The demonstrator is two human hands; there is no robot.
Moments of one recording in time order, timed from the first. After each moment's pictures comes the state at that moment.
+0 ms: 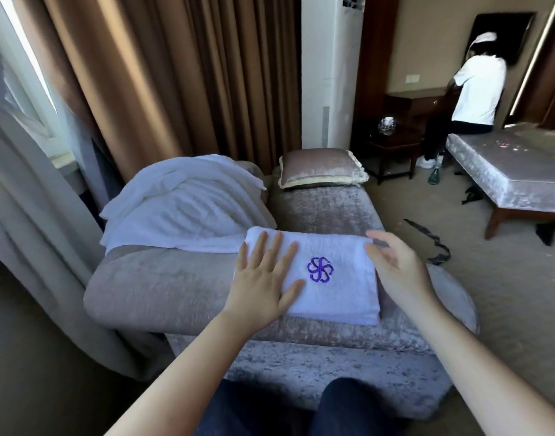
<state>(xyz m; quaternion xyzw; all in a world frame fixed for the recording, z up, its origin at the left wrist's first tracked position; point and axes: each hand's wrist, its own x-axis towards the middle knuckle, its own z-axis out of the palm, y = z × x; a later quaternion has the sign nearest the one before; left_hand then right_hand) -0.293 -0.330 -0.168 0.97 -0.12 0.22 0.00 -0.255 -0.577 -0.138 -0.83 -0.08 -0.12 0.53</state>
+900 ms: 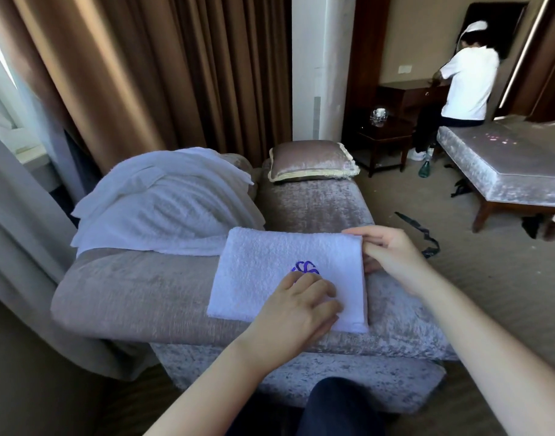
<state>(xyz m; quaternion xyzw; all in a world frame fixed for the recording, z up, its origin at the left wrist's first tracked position) -0.301 -0.392 -0.167 0.86 -0.38 0.34 0.06 -0.211 -0.593 -0.118 -0.77 -0.13 0.04 0.62</state>
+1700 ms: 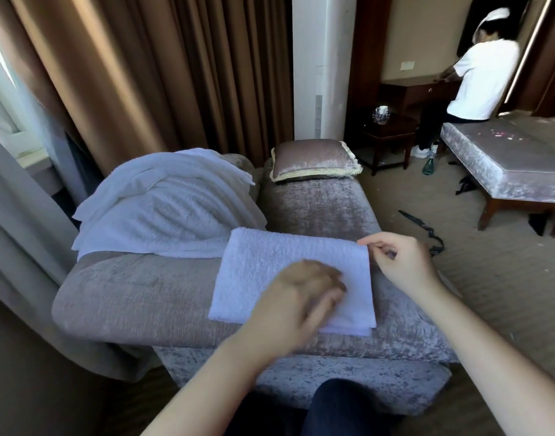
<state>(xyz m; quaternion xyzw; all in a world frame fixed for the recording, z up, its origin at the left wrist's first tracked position) -0.307 -0.393 -0.134 0.87 -0.32 0.24 0.29 -0.209 -0.607 -0.143 -0.87 -0.17 -0.19 0.41</state>
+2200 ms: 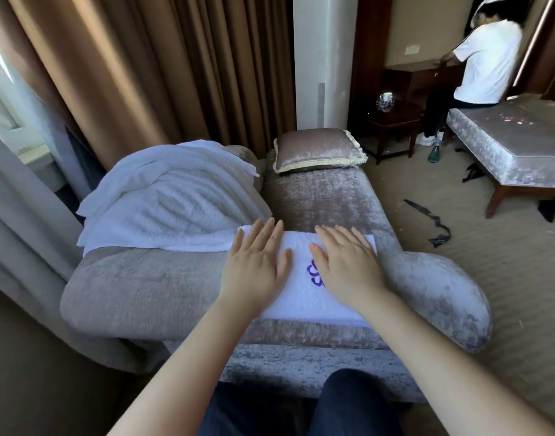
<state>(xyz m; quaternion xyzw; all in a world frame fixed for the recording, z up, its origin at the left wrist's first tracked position) -0.260 -0.335 -0.158 0.97 -0.06 0.24 0.06 -0.226 -0.516 -0.158 -0.95 -0.20 -0.18 0.16</state>
